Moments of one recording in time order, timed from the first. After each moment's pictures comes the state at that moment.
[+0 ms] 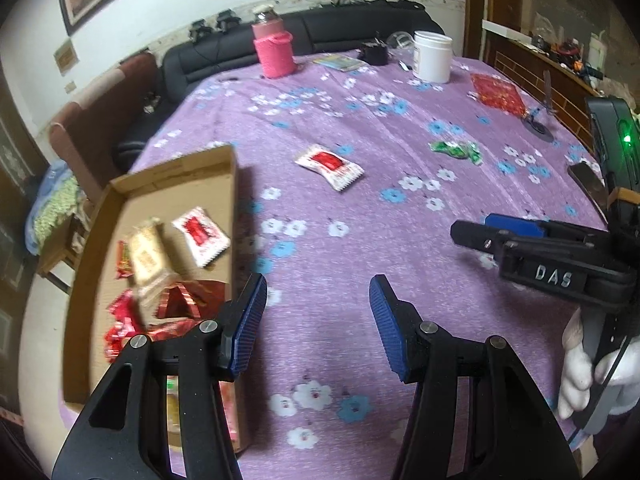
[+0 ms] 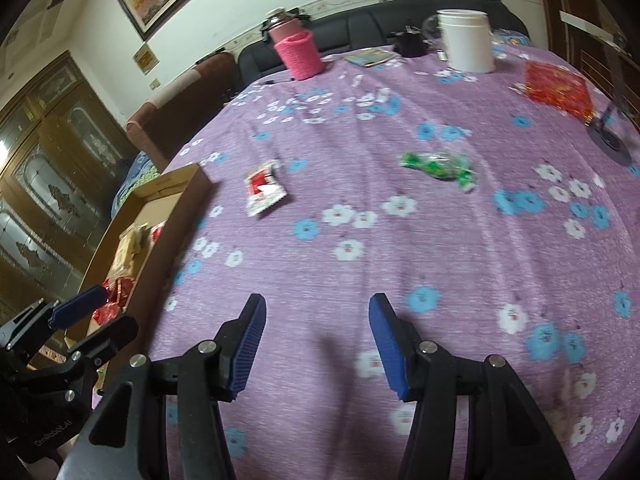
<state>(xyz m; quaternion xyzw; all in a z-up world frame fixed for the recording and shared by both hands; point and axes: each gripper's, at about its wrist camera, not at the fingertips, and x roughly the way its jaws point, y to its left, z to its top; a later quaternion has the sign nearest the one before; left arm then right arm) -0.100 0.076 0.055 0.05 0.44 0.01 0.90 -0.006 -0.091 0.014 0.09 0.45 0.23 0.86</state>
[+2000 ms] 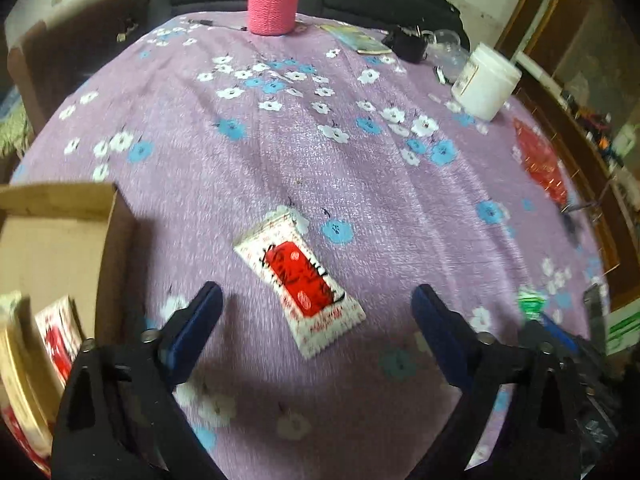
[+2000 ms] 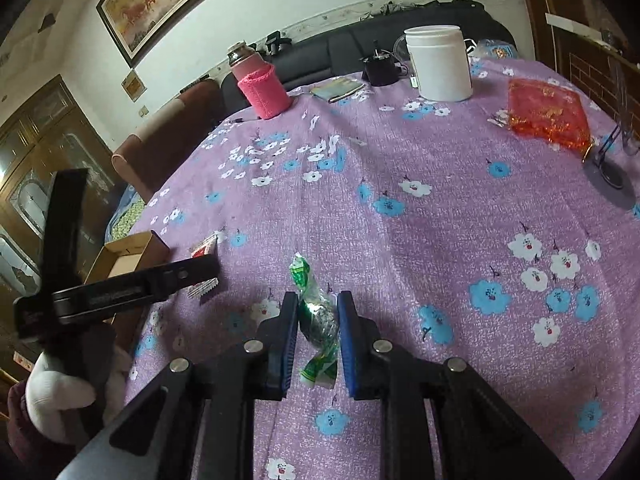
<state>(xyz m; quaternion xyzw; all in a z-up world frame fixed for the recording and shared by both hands) 0.083 0.094 0.008 -0.08 0.50 -0.01 0.86 0.065 -0.127 0.018 0.11 0.42 0.21 0.87</state>
